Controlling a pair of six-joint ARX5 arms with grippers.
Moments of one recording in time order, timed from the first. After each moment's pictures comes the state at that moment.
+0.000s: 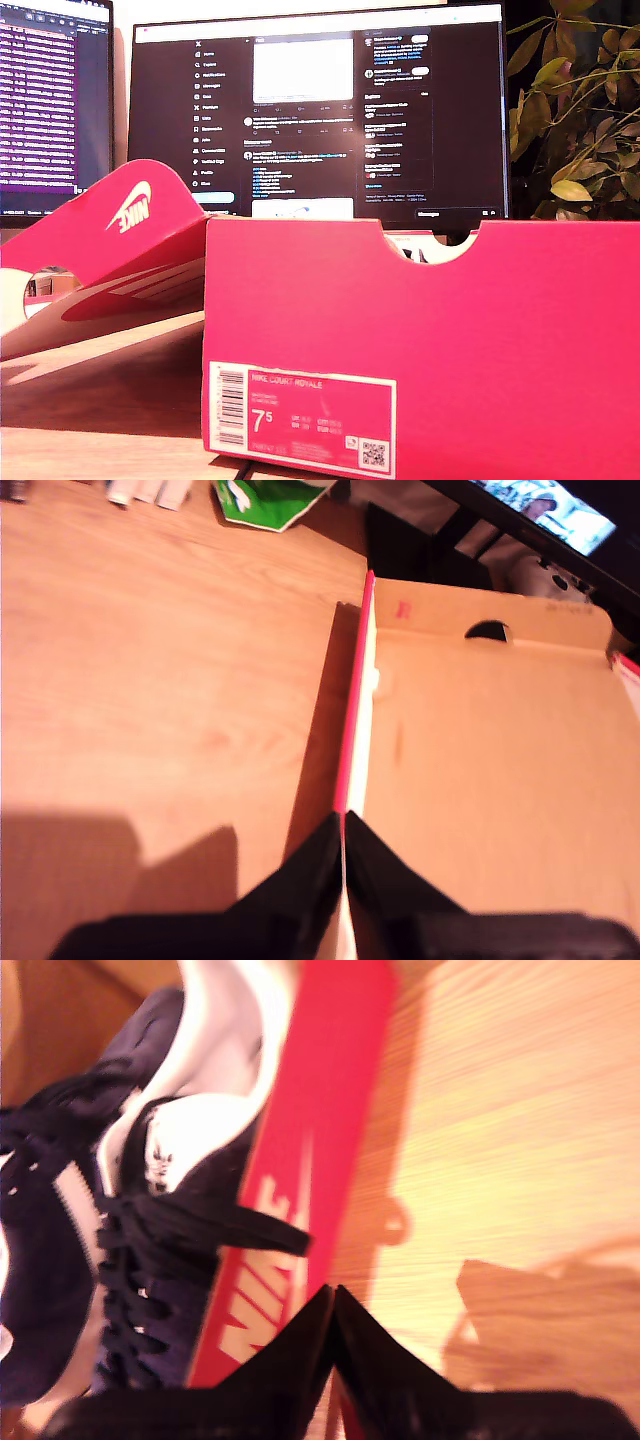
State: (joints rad) left arm 0.14 1.08 0.57 -0.12 0.55 -0.35; right arm 0.04 0.85 0.36 -0.31 -0.36 0.34
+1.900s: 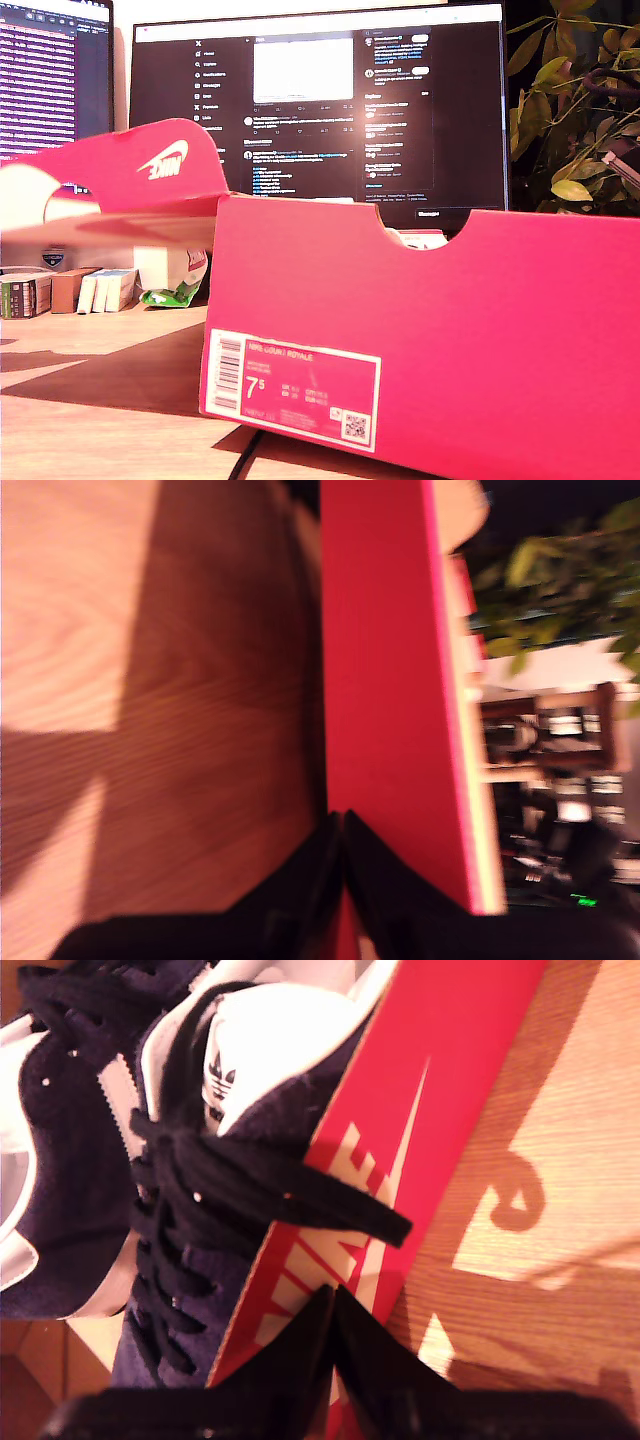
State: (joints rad) left arm 0.20 1.64 0.89 -0.42 1.24 -0.21; right arm 0.13 1.05 0.36 -0.14 -0.49 0.32
